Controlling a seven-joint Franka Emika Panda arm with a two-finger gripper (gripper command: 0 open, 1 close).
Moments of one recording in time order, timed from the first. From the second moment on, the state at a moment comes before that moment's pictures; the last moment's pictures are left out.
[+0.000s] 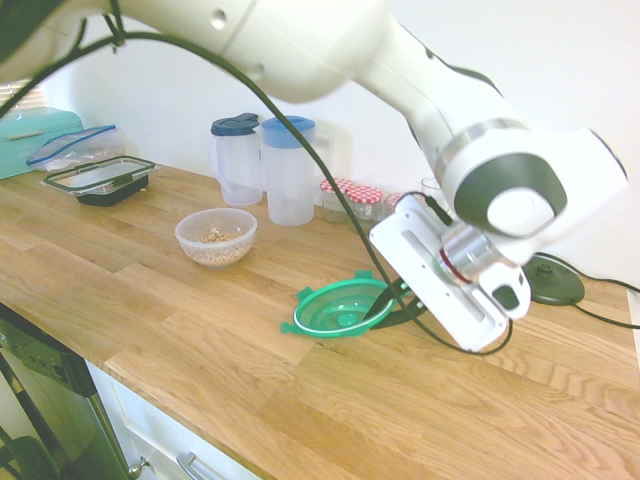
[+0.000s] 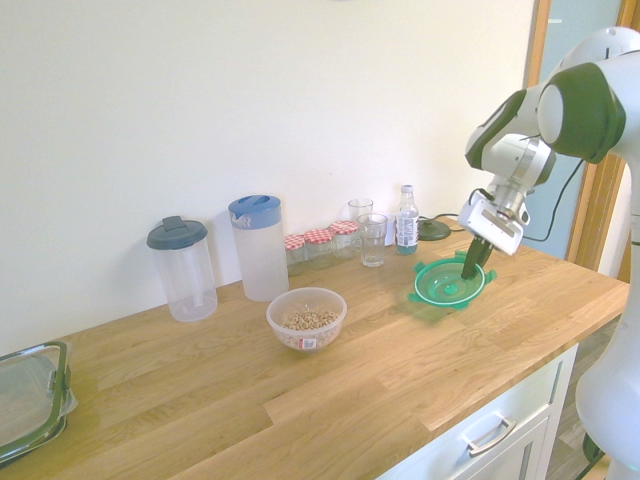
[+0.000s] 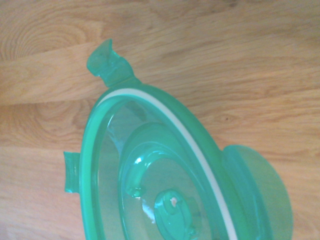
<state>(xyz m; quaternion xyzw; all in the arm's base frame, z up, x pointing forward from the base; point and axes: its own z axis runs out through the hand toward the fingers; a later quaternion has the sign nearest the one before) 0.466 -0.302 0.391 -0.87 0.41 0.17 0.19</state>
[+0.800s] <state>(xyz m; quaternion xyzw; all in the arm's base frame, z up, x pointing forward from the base) 0.511 -0.128 0.536 -0.91 0.36 0.02 -0.19</state>
